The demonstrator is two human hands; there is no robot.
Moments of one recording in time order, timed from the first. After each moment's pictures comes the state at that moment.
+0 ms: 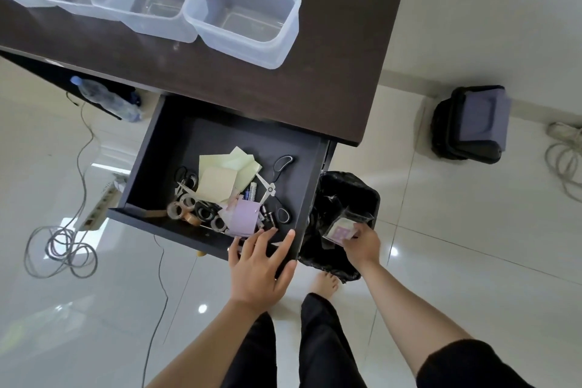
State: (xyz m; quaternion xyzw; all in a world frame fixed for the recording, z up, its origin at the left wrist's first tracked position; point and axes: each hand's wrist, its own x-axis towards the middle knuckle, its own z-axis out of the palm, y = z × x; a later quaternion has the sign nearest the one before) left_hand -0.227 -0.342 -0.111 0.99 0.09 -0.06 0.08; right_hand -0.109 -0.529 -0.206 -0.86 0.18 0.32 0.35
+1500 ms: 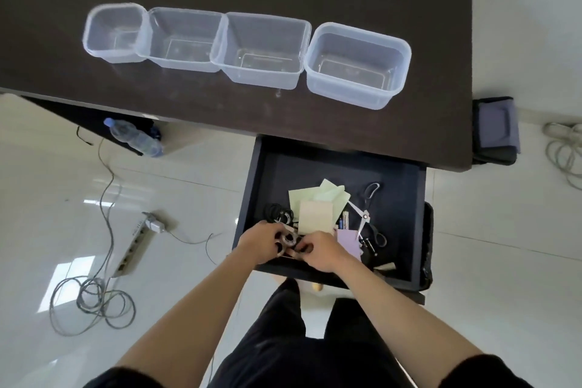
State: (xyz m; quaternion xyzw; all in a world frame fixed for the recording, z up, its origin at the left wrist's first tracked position) left_hand -0.156 -0.066 -0.099 0.89 0.07 -0.39 0.22; right_hand -0.137 -0.235 -0.113 -0.82 -0.08 0.47 0.30
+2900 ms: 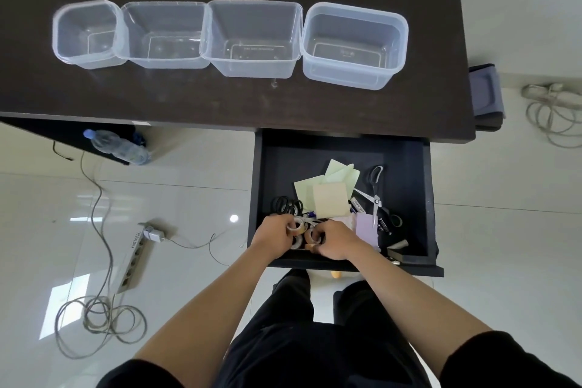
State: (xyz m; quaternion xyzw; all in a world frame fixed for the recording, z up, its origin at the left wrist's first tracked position) left_hand -0.157 -0.059 -0.114 0.90 0.07 -0.33 0.29; right_hand -0.140 -0.228 -0.125 -0.85 -0.04 0.47 0.25
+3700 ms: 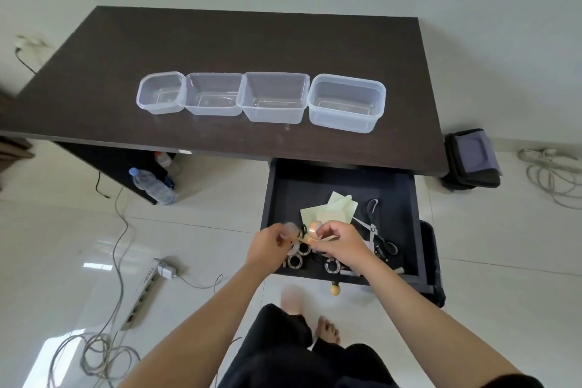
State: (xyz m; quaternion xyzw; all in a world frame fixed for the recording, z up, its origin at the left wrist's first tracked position) left_hand -0.189 -0.054 -0.047 0.90 0.16 -0.17 0.37; right_hand -0.152 -0.241 -0.053 -0.79 0.03 0.30 0.54
